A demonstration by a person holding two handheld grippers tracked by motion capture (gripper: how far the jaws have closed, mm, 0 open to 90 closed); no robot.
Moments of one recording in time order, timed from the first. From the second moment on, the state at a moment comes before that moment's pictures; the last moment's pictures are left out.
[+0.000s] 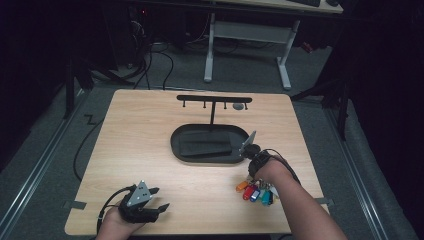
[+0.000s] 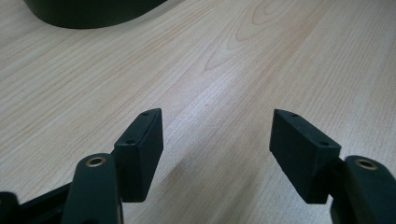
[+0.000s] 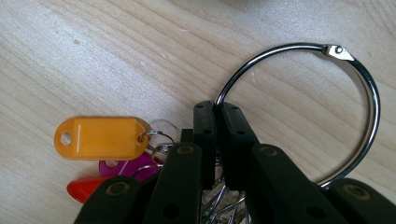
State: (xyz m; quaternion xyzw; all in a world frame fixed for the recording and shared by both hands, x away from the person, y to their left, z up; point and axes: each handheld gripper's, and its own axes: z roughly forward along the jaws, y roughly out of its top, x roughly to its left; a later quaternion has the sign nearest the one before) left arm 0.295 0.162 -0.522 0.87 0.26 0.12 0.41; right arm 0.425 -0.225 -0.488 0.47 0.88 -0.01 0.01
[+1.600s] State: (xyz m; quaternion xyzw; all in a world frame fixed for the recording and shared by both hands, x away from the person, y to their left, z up) left arm 0.294 0.157 -0.525 0.87 0.25 0.12 0.40; right arm 0.370 -0.245 -0.349 0.37 0.93 0.00 0.05
